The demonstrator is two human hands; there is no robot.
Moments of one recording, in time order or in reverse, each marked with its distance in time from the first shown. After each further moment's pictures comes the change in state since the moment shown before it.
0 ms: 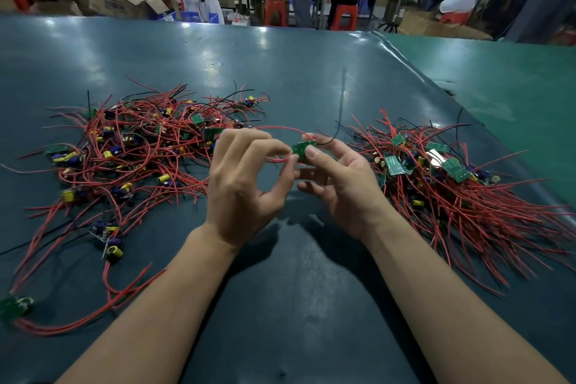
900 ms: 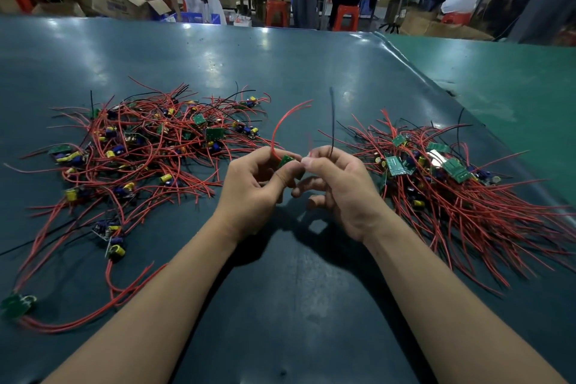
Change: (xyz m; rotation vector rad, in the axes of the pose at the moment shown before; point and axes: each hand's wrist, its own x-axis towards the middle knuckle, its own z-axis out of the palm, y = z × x) left_hand -0.003 0.007 0.004 -0.636 -0.265 -0.664; right_hand -0.002 0.003 -0.002 -0.172 0.012 0.023
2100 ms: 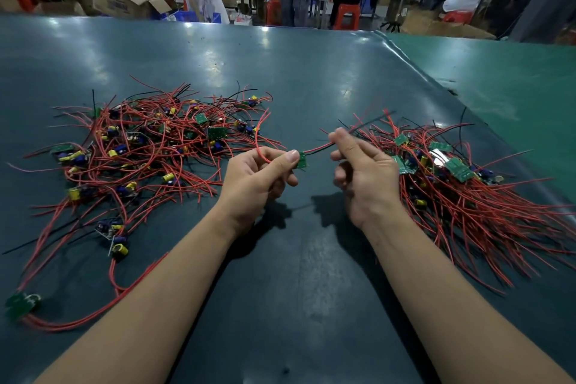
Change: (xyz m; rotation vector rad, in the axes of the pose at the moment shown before) left_hand 0.009 -0.002 0.001 -0.427 0.044 -0.364; right_hand 0.013 -0.002 -0.009 0.132 0.392 -0.167
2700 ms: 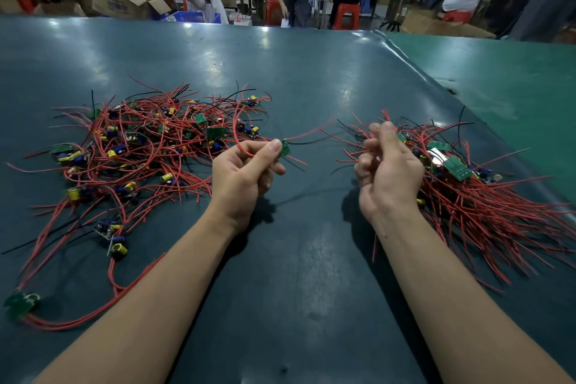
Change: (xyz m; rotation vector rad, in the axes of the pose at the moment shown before) left_hand 0.001 0.002 -0.001 -0.029 0.152 0.120; right_hand 0.014 -0.008 -0.013 0.204 0.210 -0.036
